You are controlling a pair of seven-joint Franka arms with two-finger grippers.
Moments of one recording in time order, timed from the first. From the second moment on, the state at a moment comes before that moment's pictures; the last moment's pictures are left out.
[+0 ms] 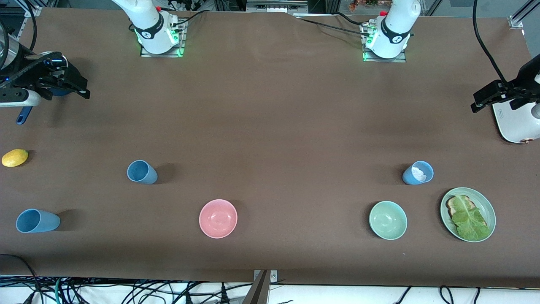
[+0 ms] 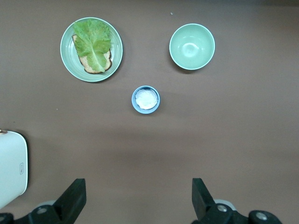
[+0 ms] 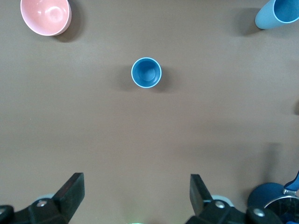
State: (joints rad) left arm 0.10 0.05 -0.09 -1.47 0.01 1.51 -0.09; right arm 0.08 0.01 -0.01 -1.55 0.02 1.51 0.03
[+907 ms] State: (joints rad) left arm 0.14 0.09 -0.09 -1.47 0.01 1.54 0.01; right arm 0.08 0.03 -0.01 -1.55 0.02 1.51 0.03
